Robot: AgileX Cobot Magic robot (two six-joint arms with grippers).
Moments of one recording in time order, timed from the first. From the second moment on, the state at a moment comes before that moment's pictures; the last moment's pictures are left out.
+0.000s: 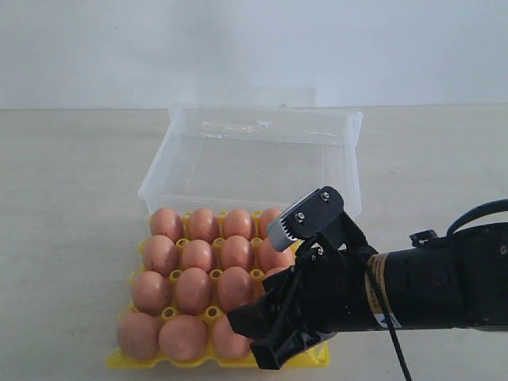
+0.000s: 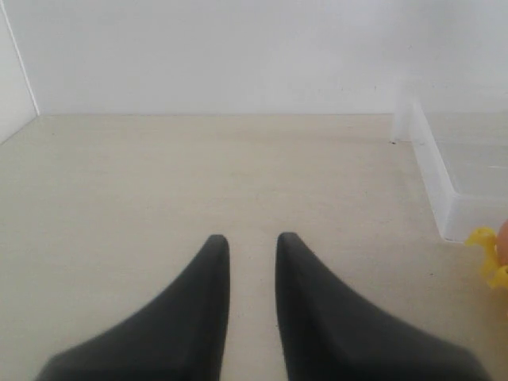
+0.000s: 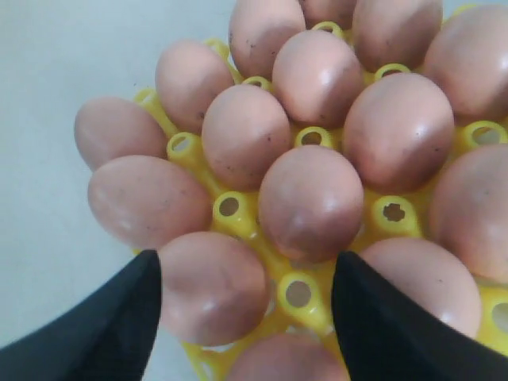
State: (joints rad) left arm 0.07 0.00 0.00 0.16 0.29 -0.16; right arm 0.68 1.61 -0.50 -0.93 -0.50 0.92
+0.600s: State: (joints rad) left arm 0.07 0.00 0.00 0.16 0.29 -0.16; right arm 0.68 1.53 -0.50 -0.93 -0.58 1.05
